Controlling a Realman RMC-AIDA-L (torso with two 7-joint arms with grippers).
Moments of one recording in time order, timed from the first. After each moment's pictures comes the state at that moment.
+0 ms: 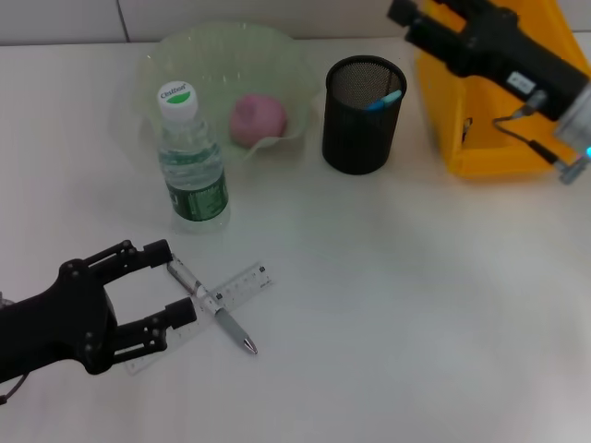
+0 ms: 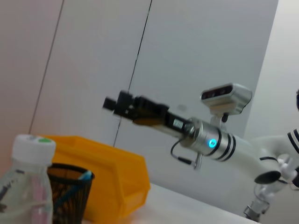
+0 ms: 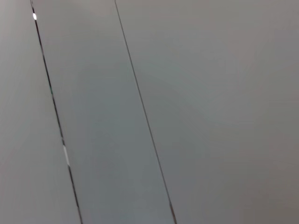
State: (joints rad) left arm -0.22 -2.00 0.92 0.44 1.56 1.79 -1.02; right arm 0.63 2.08 -0.70 -0.28 -1.33 -1.42 1.03
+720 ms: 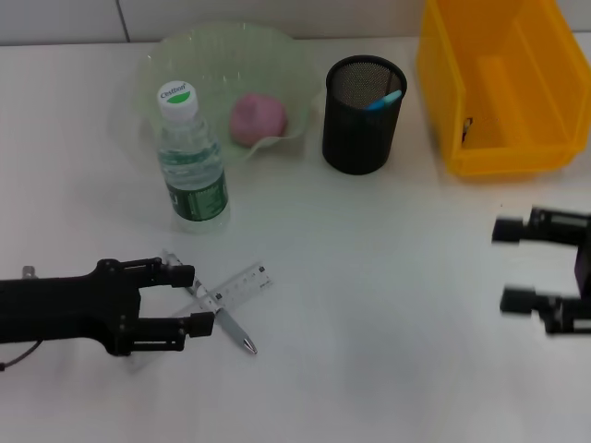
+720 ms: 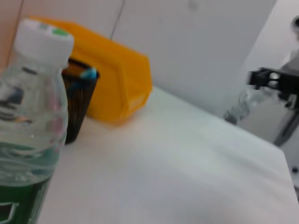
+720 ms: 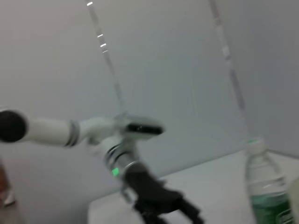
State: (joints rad) left arm -0.29 -2.02 0.94 0.71 1.85 1.69 -1.42; right arm 0.36 1.98 -0.66 -0.65 -1.90 -2.02 1.24
